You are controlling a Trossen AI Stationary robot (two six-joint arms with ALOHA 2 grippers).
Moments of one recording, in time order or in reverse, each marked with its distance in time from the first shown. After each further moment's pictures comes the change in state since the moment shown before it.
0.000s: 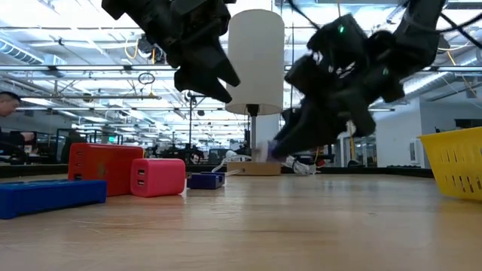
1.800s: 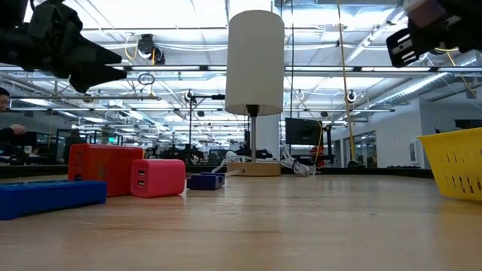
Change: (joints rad) left arm -0.040 -1.366 -0.909 0.215 -0.309 0.192; right arm 0.006 -1.387 -0.394 -0.482 -0.347 0.297
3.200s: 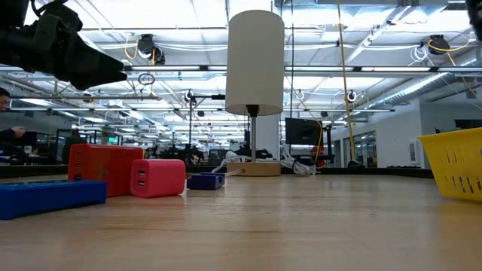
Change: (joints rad) left arm 0.000 0.010 0.000 -0.008 -0.048 0.104; right arm 0.855 0.548 -0.151 0.871 0.548 0.043
